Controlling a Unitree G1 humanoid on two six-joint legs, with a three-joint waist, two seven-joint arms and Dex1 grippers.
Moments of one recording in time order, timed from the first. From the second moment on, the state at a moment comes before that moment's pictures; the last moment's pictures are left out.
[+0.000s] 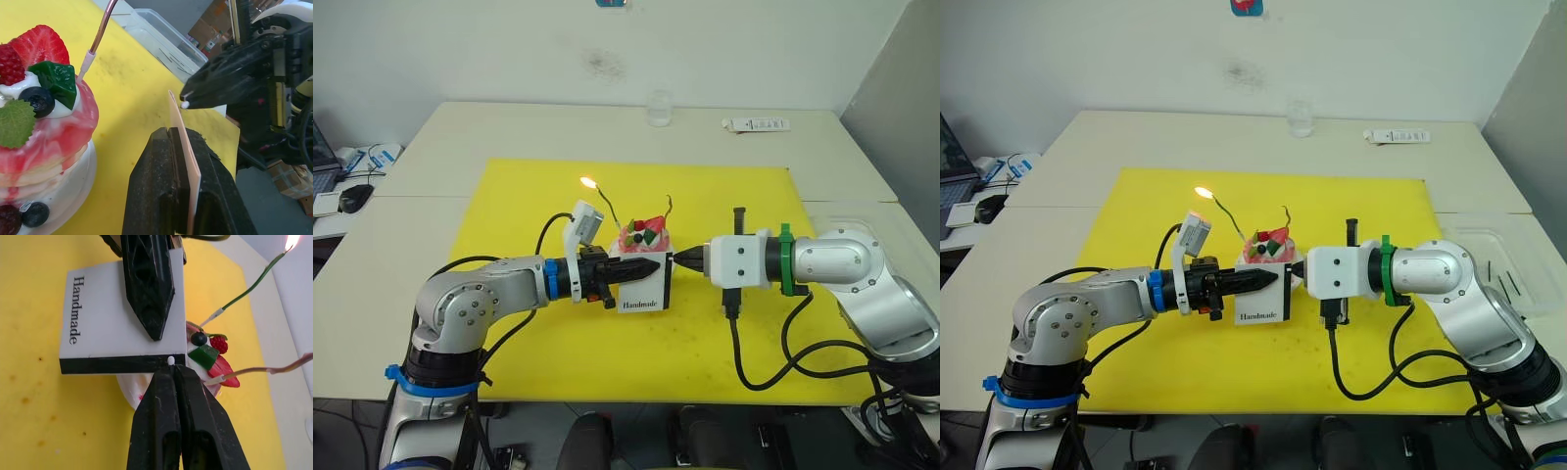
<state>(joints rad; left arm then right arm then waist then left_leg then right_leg) -0.48 0.54 0.04 -0.31 -1.05 1.15 -0.58 -0.57 -0.78 0.31 -0.52 0.01 0.38 0.99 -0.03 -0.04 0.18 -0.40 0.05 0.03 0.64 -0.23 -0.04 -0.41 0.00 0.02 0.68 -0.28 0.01</state>
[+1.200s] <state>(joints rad) -0.48 0.52 0.03 -0.30 -1.01 1.14 -0.58 -0.57 -0.78 0.28 -0.50 0.00 0.33 1.05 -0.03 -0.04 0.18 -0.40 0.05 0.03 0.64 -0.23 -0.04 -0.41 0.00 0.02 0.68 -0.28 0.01</state>
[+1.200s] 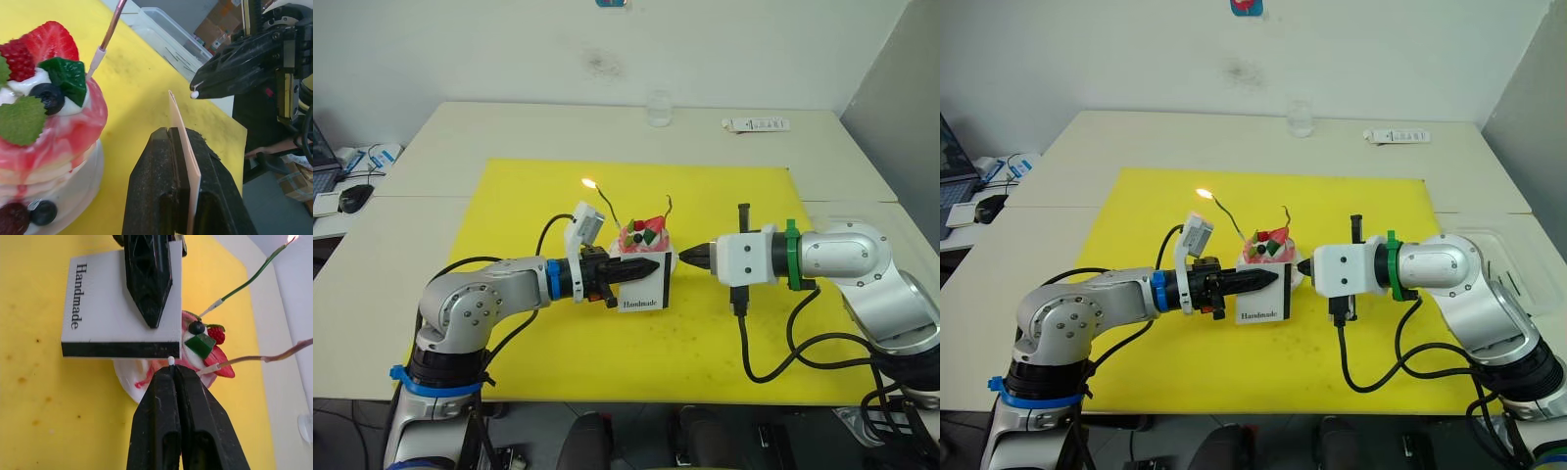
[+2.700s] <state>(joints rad) -0.48 0.52 0.03 -0.31 -1.01 1.15 -0.58 -0.58 -0.74 0.33 -0.43 -0.04 0.25 1.07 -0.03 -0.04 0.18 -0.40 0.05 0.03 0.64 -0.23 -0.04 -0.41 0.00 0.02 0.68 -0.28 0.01</state>
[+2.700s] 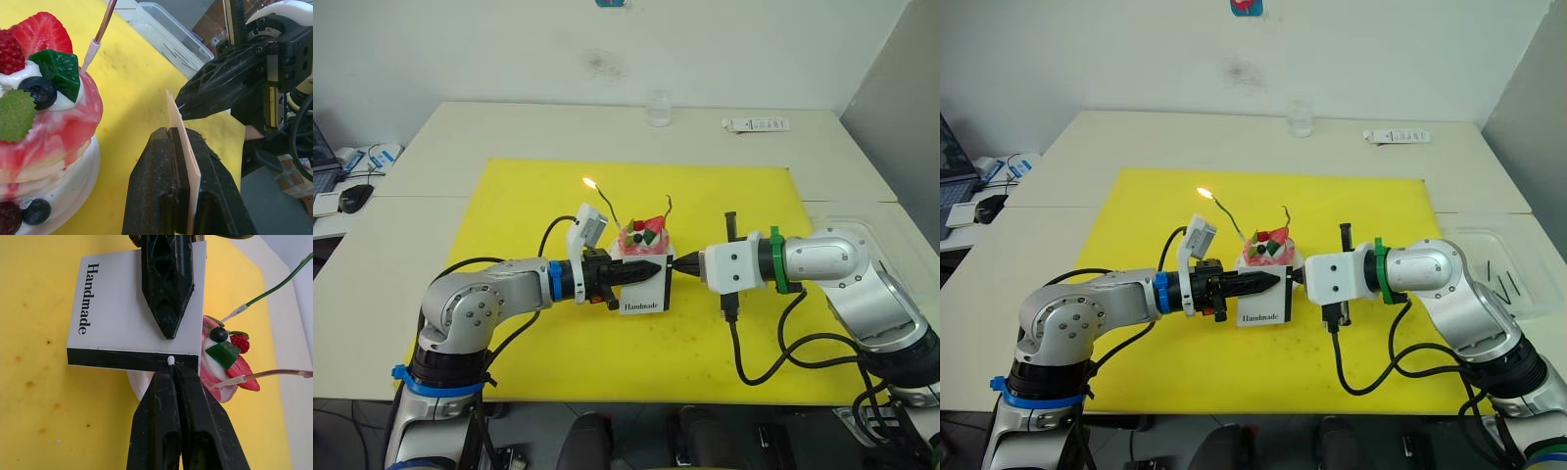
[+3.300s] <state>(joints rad) -0.48 0.52 0.04 -0.31 -1.01 1.15 -0.58 -0.58 -0.74 0.32 -0.41 -0.04 0.24 1.06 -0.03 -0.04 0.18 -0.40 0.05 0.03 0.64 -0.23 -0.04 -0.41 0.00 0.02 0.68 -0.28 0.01</state>
